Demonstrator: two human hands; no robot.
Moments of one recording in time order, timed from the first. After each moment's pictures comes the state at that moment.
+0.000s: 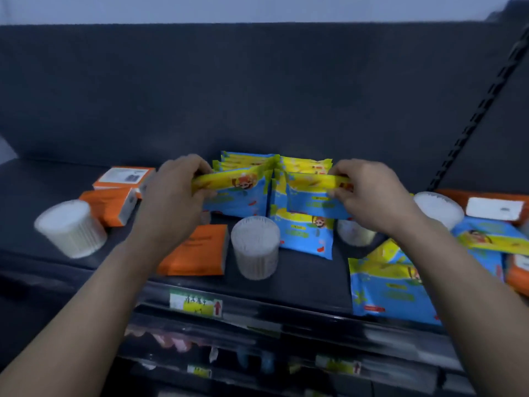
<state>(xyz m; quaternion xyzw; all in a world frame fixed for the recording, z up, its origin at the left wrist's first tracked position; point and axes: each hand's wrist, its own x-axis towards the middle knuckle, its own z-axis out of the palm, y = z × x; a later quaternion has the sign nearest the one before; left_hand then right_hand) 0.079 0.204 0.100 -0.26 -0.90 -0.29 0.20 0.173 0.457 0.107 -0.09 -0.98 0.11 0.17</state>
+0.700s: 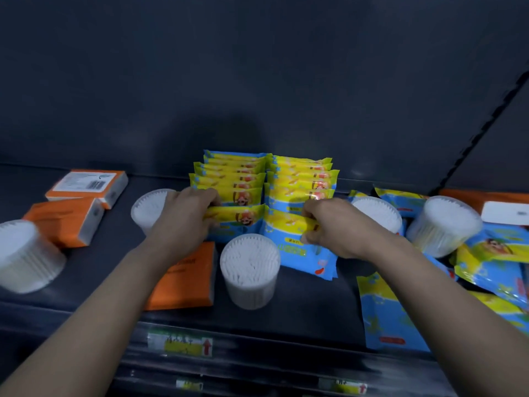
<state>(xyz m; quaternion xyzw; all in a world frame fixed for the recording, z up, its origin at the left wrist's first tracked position) 0.000 0.233 0.032 -0.34 -0.92 -0.16 0.06 0.122 0.449 0.059 -0.07 -0.99 0.08 -0.05</state>
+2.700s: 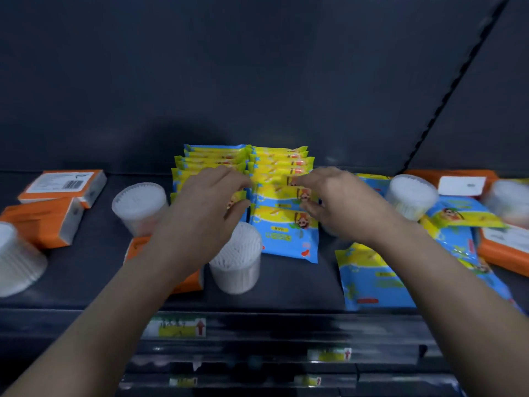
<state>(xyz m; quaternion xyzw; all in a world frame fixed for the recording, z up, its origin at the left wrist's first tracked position) 0.067 0.249 0.070 -0.49 -0.81 -0.27 0.18 0.159 0.445 0.082 -0.05 -0.99 0.03 0.09</state>
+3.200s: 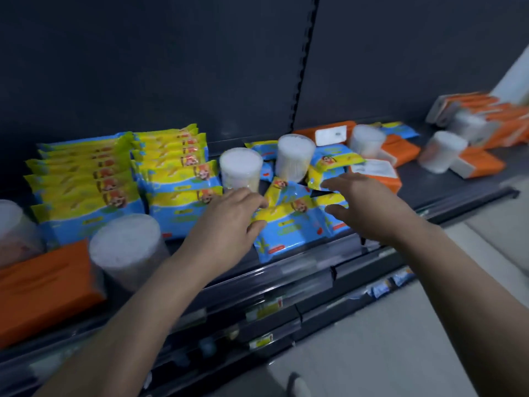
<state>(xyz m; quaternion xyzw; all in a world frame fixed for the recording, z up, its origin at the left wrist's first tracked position) 0.152 0.346 0.027 -0.64 -0.73 -0.26 0.00 0.324 0.495 0.066 -0.32 -0.95 0.03 0.03</state>
